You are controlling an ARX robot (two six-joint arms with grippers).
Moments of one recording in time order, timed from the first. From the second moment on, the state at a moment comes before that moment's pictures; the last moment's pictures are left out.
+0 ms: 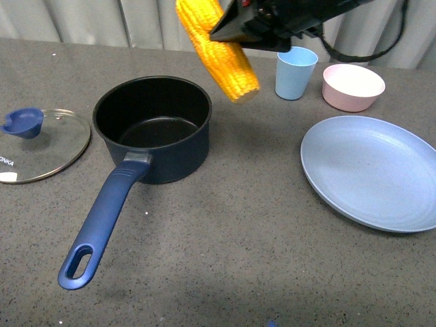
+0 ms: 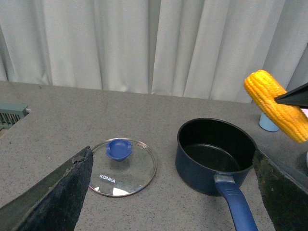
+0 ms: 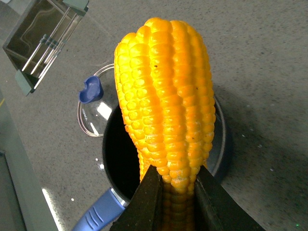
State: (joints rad) left arm 0.00 0.00 0.02 0.00 0.00 0.00; right arm 0.35 2.10 1.44 0.00 -0.59 0.20
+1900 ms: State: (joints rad) left arm 0.00 0.00 0.02 0.00 0.00 0.00; right arm 0.20 1.18 0.38 0.37 0.31 0.10
